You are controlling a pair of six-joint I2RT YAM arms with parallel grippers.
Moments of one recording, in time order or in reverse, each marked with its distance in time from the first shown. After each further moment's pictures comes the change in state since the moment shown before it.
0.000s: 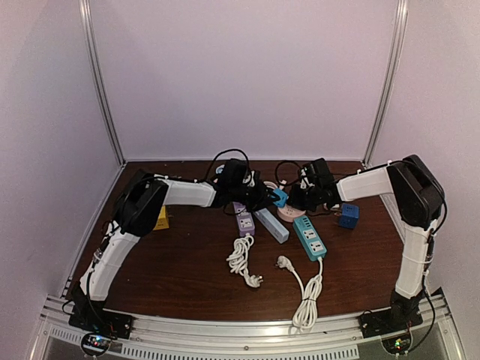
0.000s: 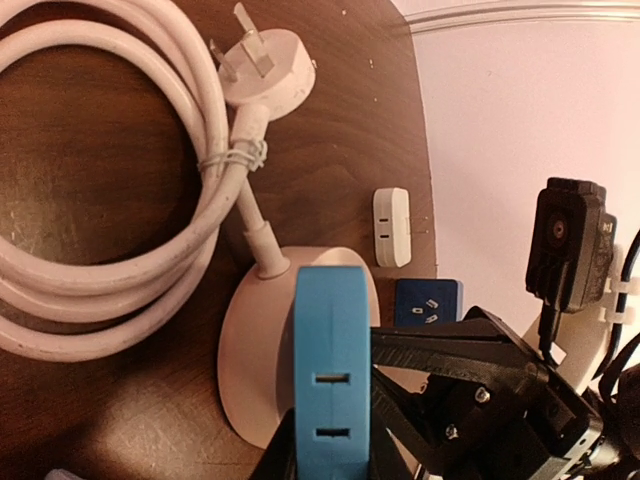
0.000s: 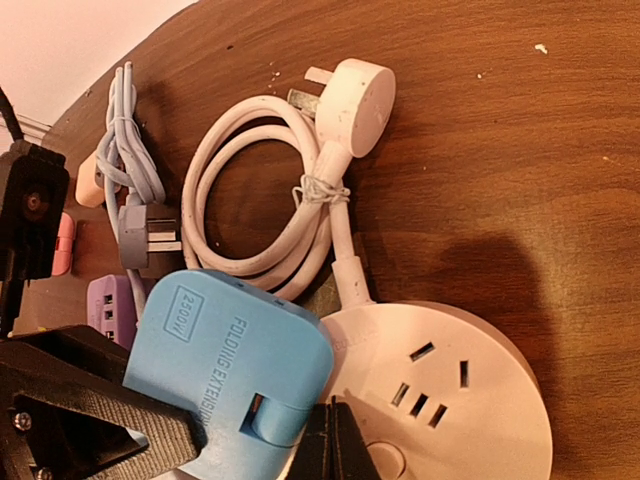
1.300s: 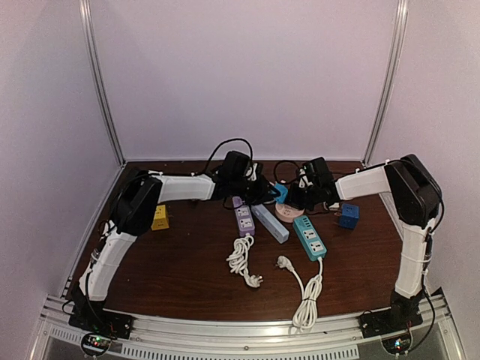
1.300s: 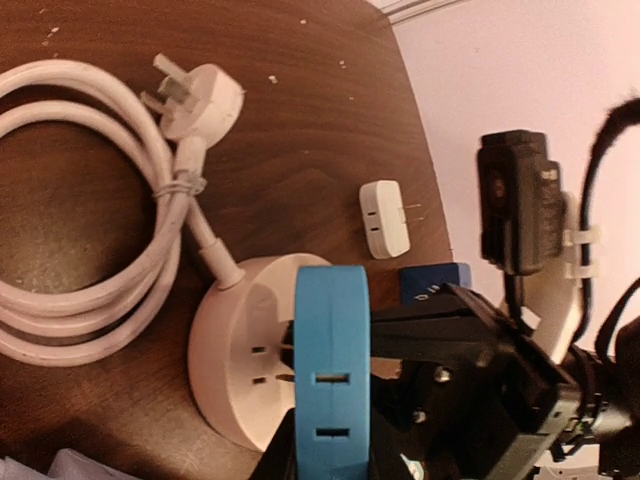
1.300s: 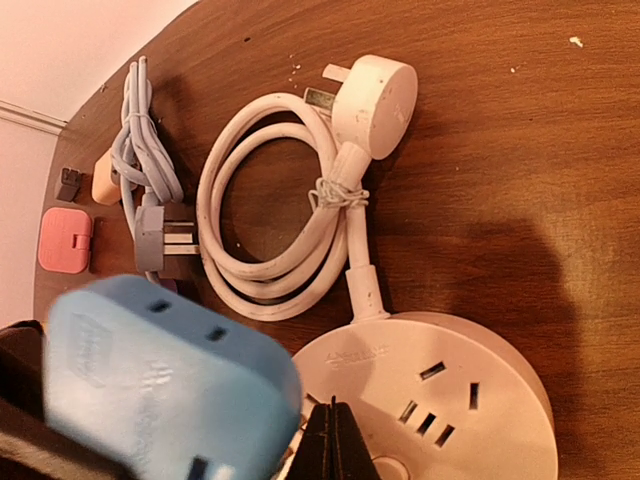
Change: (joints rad) left arm -0.003 -0.043 0.038 -0.134 -0.032 0.180; right arm -0.009 0.027 0.031 -0.001 -0.062 0.017
